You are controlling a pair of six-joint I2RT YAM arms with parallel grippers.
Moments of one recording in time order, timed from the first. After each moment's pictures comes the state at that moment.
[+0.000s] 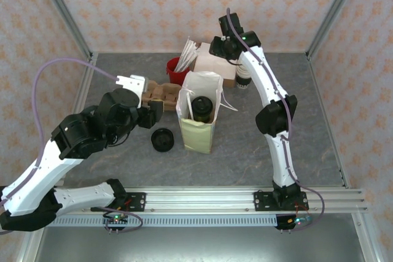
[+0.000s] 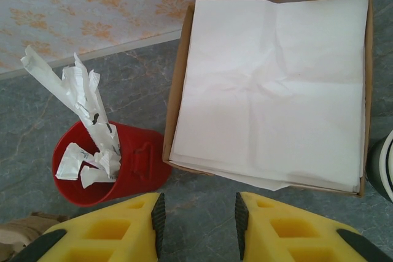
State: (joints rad) left arm -0.85 1.01 1.50 -1.12 -0.47 -0.47; right arm 0.40 2.31 2.56 -1.07 -0.01 0.53
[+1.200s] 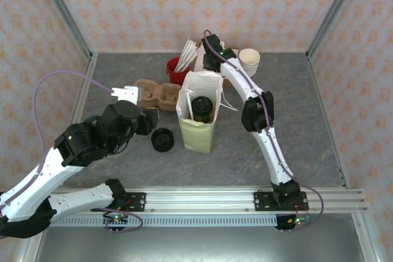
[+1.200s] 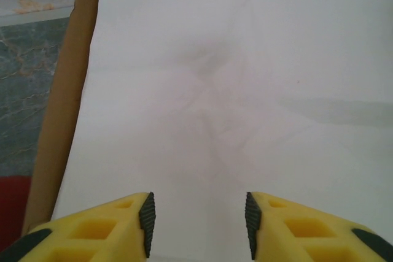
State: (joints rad) left arm -0.85 0.91 1.32 -1.09 -0.52 -0.58; right arm 0.45 2.62 2.62 -0.90 0.26 0.46
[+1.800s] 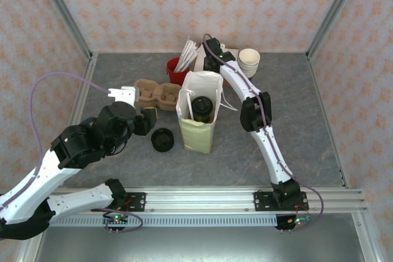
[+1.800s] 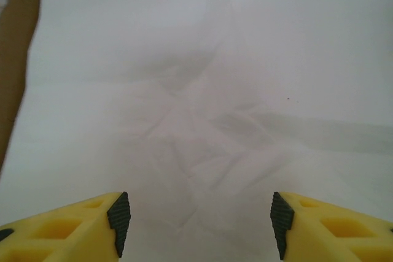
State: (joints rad) left arm -0.85 0.88 1.31 -1.08 -0.52 -0.58; right arm 0.43 2.70 2.65 -0.87 0.30 0.44
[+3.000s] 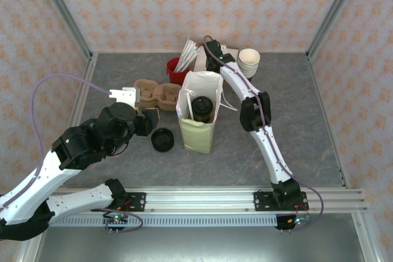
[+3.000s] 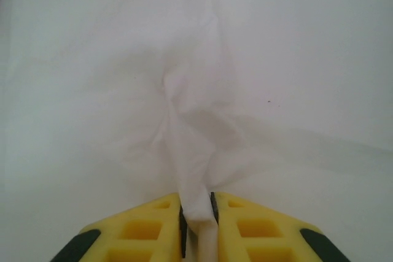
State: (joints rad) left arm -0.85 0.87 1.28 -1.04 -0.49 -0.60; right arm 0.42 2.72 2.65 -0.84 0.33 0.44
